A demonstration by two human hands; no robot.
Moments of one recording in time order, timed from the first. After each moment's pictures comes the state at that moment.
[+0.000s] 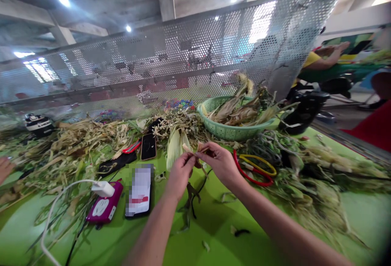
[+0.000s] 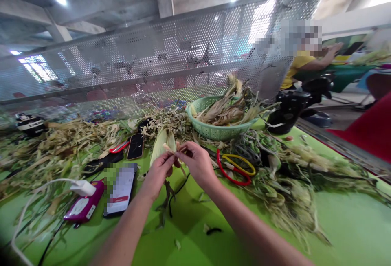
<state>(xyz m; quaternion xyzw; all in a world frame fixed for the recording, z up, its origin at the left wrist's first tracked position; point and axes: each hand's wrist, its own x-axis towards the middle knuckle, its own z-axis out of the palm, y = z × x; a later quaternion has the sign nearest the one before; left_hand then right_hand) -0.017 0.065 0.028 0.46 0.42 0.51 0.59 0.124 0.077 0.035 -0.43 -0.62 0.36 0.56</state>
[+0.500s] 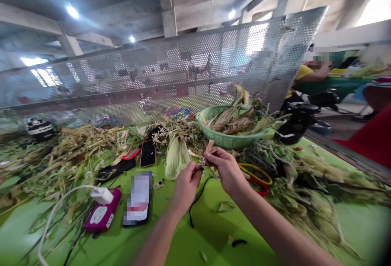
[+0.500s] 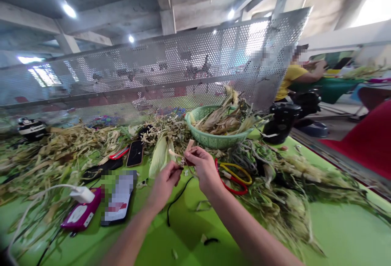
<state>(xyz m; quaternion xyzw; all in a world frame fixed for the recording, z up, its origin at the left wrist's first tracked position) -0.006 0.056 0.023 0.63 0.39 0.48 0.47 0.133 0.082 0.041 -0.37 -0.40 0.53 0.64</state>
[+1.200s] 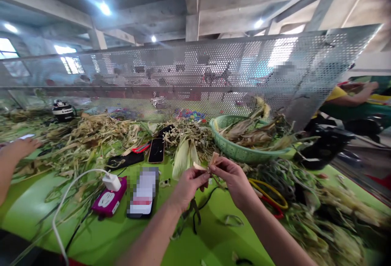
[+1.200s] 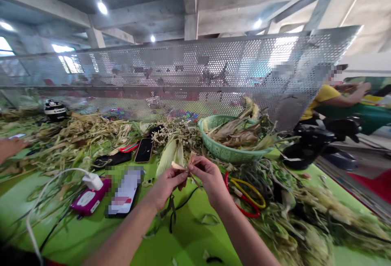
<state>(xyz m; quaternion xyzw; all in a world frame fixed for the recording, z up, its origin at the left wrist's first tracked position) -0.014 0.065 0.024 0.50 0.31 0.50 0.64 0.130 0.076 0.046 -0.37 -0.54 0.52 0.55</state>
